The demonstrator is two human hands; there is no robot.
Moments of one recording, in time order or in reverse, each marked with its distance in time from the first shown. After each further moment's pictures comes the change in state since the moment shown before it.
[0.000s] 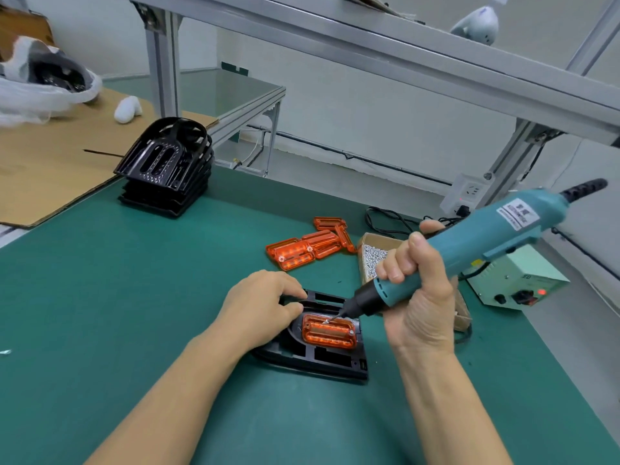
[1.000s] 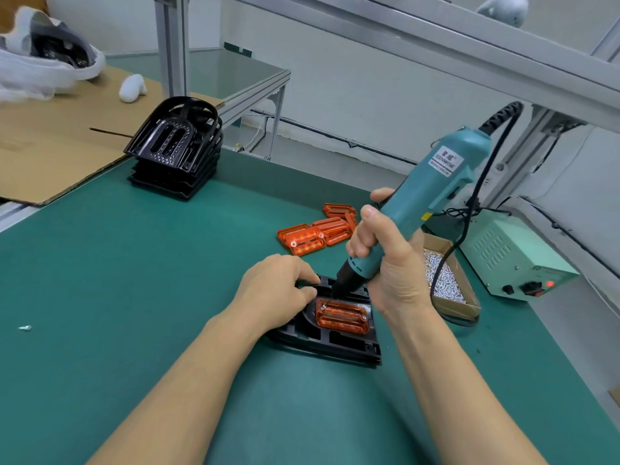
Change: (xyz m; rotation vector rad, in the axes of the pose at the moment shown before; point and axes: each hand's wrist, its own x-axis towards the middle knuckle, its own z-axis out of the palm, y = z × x) left_hand 0.003 -0.001 0.000 -0.028 -0.010 -0.020; right_hand 0.015 0.028 0.019 -0.238 -0.220 0.106
